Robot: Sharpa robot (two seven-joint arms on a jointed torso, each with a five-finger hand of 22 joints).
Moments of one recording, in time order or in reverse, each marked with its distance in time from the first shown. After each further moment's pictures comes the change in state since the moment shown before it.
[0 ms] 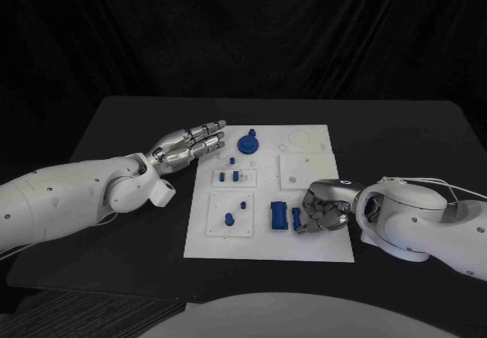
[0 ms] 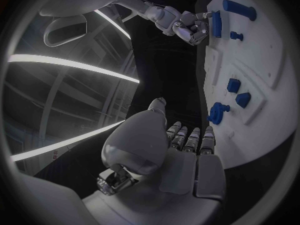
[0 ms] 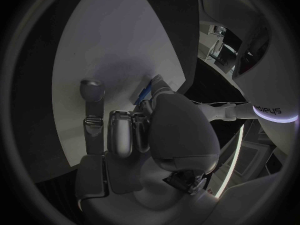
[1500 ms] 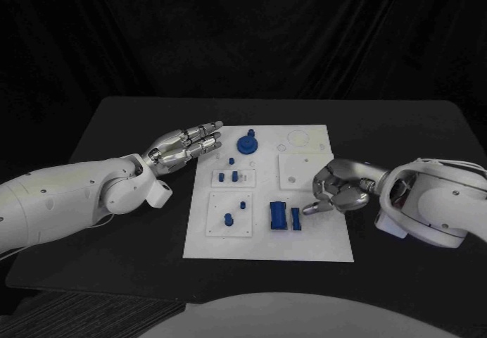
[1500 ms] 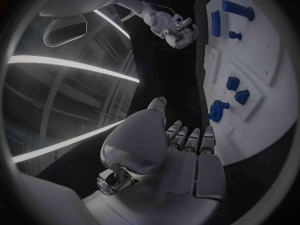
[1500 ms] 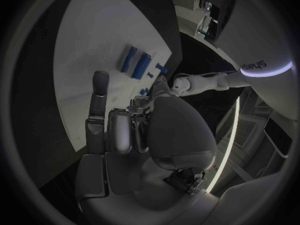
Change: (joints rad) left arm -0.001 -0.021 0.000 0.015 0.000 -0.014 0.006; left_hand -0.016 -0.026 0.027 0.007 0.008 0.029 0.003 0.005 0.003 0.004 0.012 0.000 0.003 0.000 -0.018 0.000 0.000 0.000 0.000 -0.011 0.000 -0.001; right arm 0.114 -0.117 0.001 0.055 0.276 -0.059 0.120; right_hand -0.049 0.028 -0.220 0.027 0.000 -0.271 0.024 -0.309 -0.014 0.000 0.015 0.000 0.000 0.000 0.019 -0.088 -0.029 0.048 -0.107 0.027 -0.337 -0.011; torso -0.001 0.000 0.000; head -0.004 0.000
